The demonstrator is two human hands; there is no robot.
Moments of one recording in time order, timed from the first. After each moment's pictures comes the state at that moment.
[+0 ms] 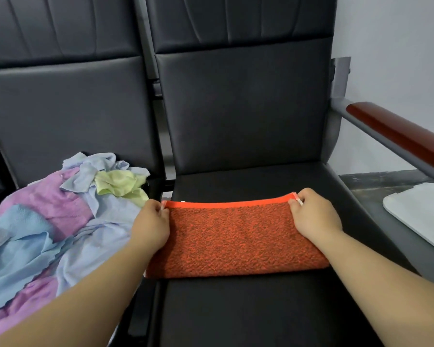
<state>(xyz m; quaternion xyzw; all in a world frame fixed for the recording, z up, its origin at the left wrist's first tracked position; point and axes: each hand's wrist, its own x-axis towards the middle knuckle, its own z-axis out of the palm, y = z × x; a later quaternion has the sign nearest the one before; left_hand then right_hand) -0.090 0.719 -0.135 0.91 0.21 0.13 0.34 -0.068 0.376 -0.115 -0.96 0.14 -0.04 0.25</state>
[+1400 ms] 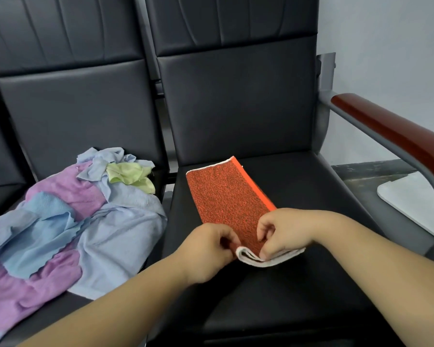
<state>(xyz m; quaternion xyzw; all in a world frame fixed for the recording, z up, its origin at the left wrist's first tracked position) -0.209 0.615 -0.089 0.92 -0.12 -0.09 0.37 -0.154 0.393 -0.056 -0.91 -0.18 0.31 0.19</state>
